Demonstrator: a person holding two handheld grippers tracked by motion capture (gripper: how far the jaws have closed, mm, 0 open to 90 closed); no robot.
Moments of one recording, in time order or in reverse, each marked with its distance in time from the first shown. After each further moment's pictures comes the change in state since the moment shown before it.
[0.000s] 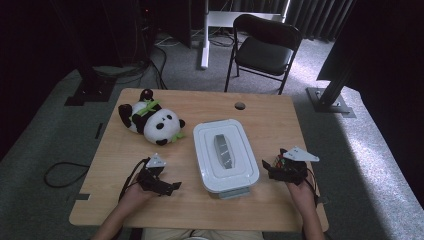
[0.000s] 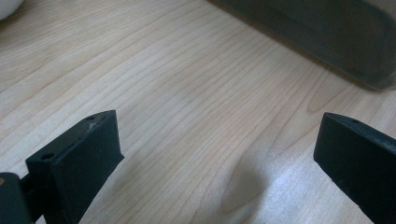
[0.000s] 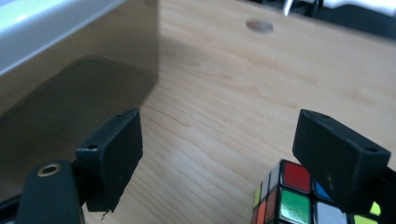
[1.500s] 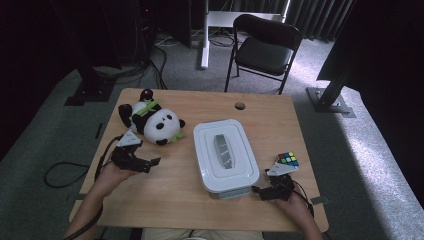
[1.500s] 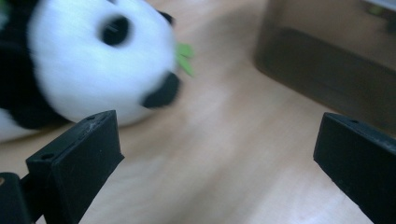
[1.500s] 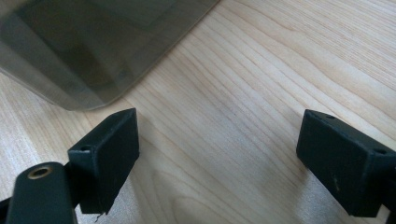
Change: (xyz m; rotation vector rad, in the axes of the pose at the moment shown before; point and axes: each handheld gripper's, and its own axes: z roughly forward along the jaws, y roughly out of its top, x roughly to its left) left arm 0.058 0.041 -0.074 -0.131 0.120 0.045; right arm 0.025 -0.048 0.029 0.232 0.229 -0.096
